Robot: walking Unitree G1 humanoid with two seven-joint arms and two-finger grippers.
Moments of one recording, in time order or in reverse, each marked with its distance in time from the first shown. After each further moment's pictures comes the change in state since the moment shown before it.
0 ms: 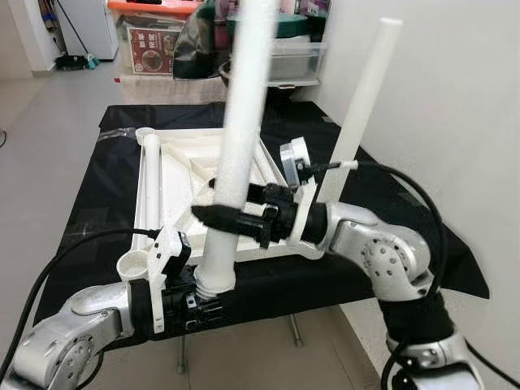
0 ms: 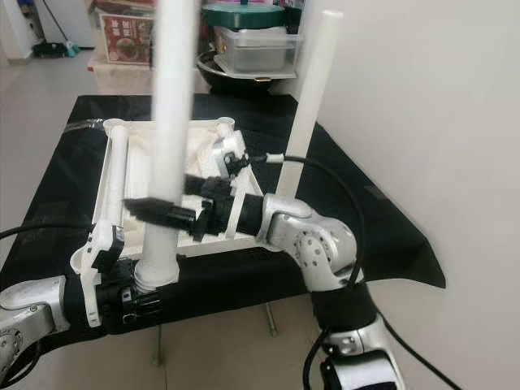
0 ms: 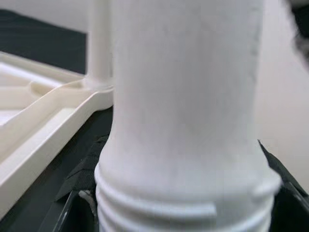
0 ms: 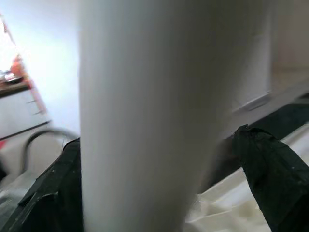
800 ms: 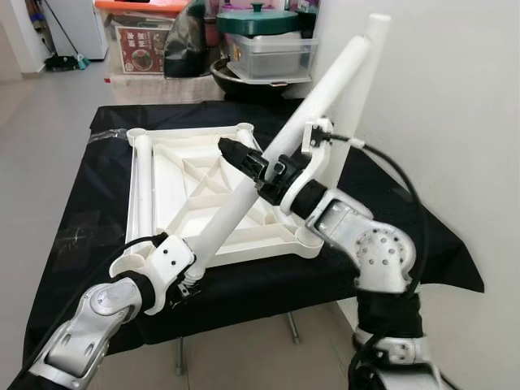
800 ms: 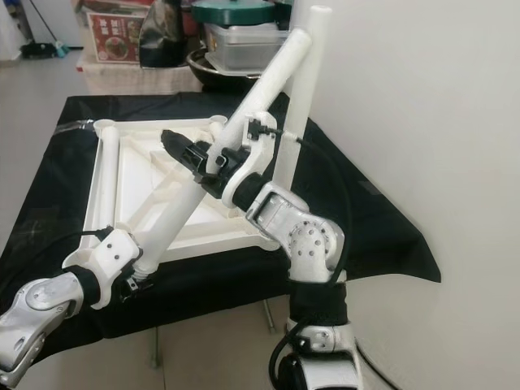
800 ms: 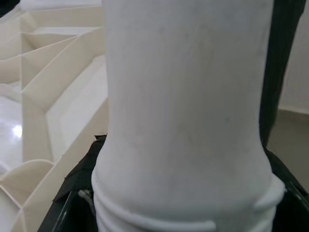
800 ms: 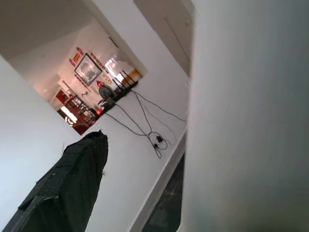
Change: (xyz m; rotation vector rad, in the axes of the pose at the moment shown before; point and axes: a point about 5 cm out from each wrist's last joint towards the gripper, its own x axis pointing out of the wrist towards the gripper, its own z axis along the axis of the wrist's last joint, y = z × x) left arm 0.005 0.052 -0.036 0.402 0.260 0.441; right arm 0.019 -0.006 -0.025 0.428 -0.156 -0.327
